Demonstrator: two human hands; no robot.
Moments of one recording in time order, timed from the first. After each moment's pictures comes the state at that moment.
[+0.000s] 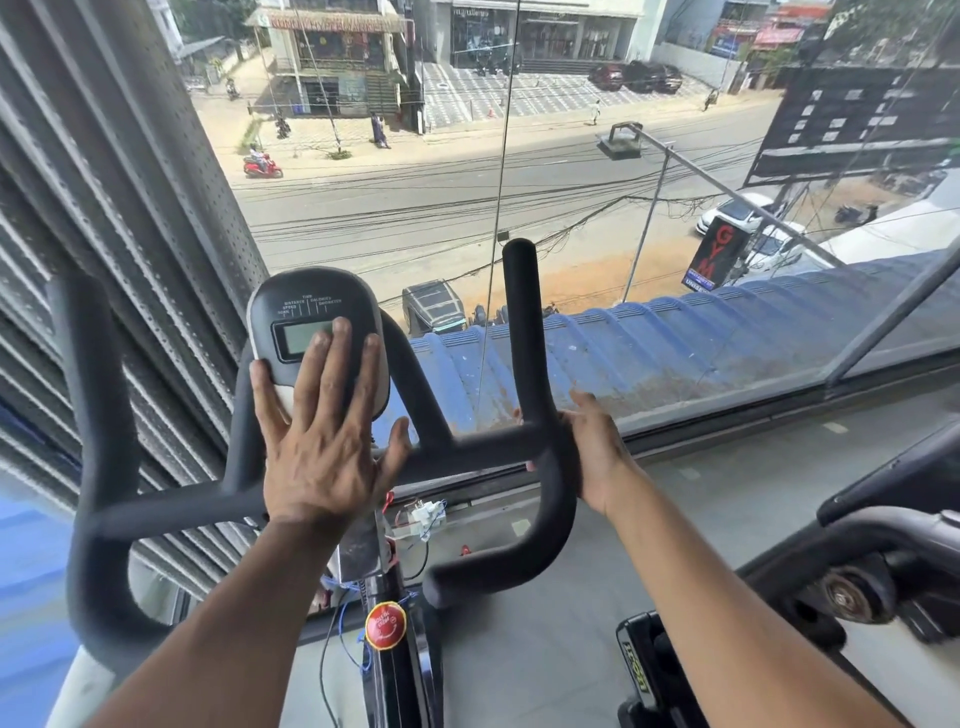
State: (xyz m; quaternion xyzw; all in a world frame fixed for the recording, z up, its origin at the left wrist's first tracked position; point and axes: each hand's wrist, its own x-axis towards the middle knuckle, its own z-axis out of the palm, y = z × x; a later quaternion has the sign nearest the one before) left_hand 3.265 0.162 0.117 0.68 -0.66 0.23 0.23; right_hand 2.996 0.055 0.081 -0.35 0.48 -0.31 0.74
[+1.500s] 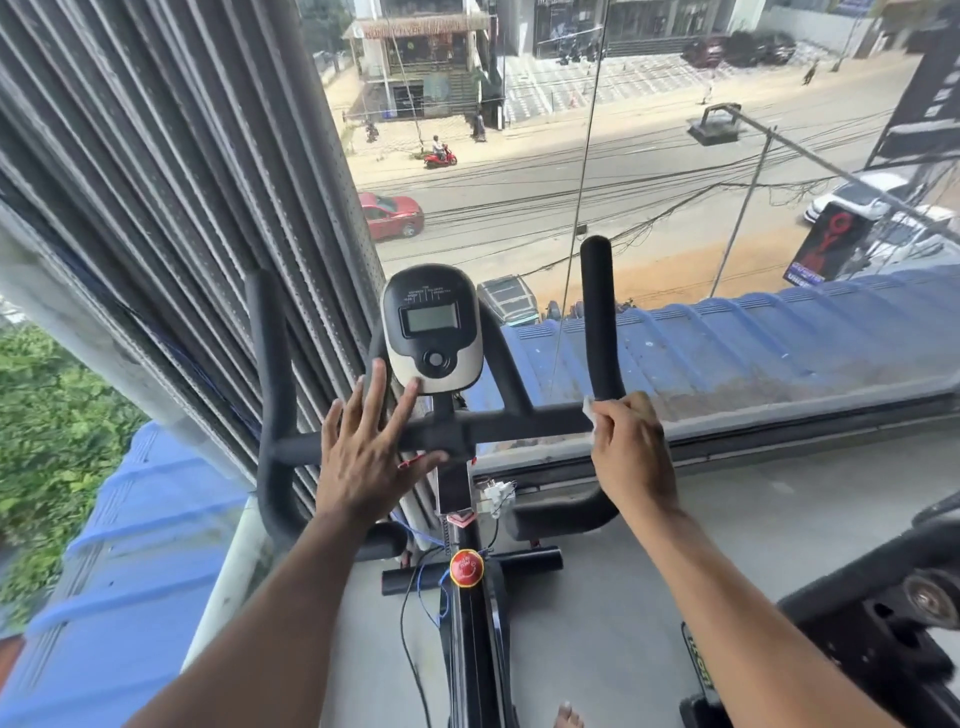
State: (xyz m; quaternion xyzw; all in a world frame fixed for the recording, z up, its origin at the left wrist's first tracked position) left_hand 3.332 0.236 0.089 0.74 -0.65 0.09 0.13; right_hand 3.029 0.144 0.112 -0.74 0.56 -0.35 0.12
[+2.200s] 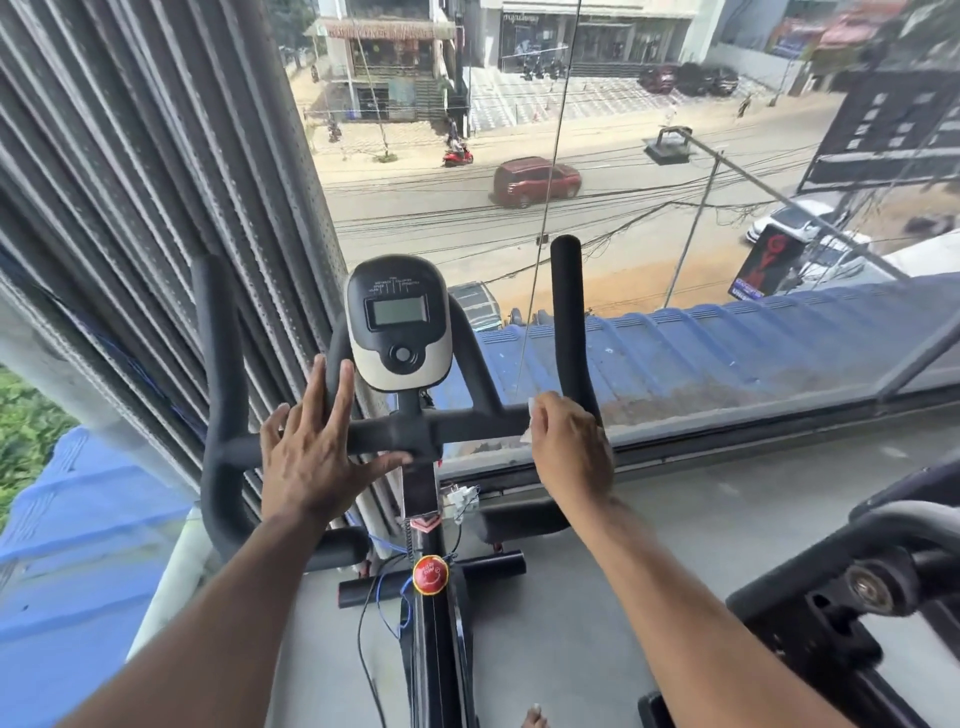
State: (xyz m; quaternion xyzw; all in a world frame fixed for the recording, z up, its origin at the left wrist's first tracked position) left_hand 3.333 0.236 0.094 0.78 -0.60 0.09 0.17; right_hand 3.062 0.150 0.121 -0.75 0.59 -0.28 0.08
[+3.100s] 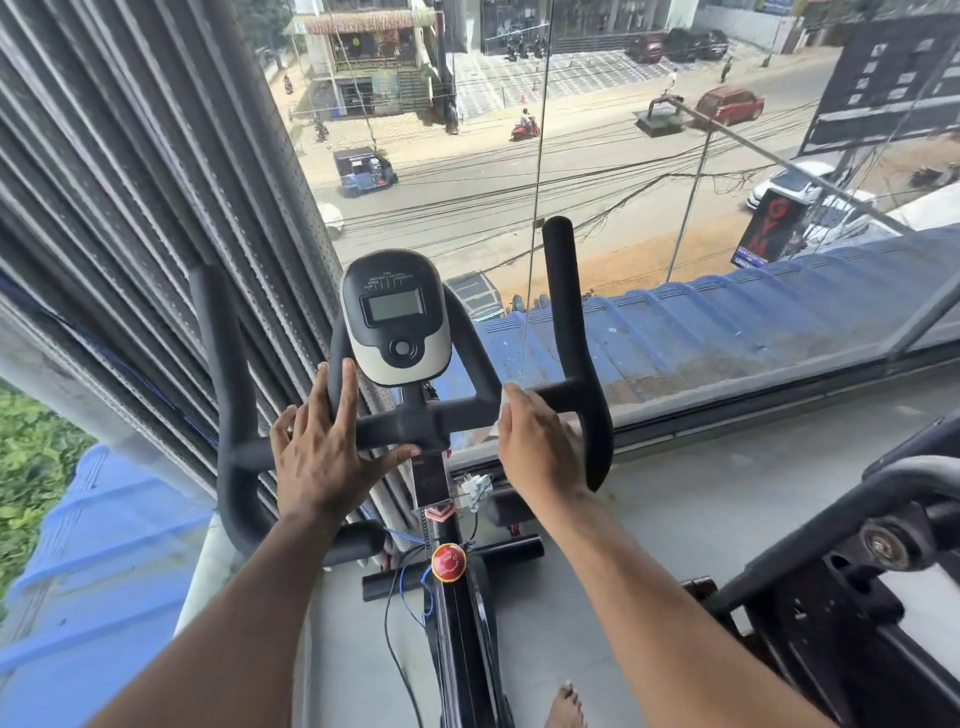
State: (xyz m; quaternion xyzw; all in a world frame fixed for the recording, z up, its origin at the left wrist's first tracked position) left_hand 3.332 0.237 0.098 0.78 -0.60 0.07 0.15; right_hand 3.095 0.176 0.114 -0.78 0.55 -0.28 0.10
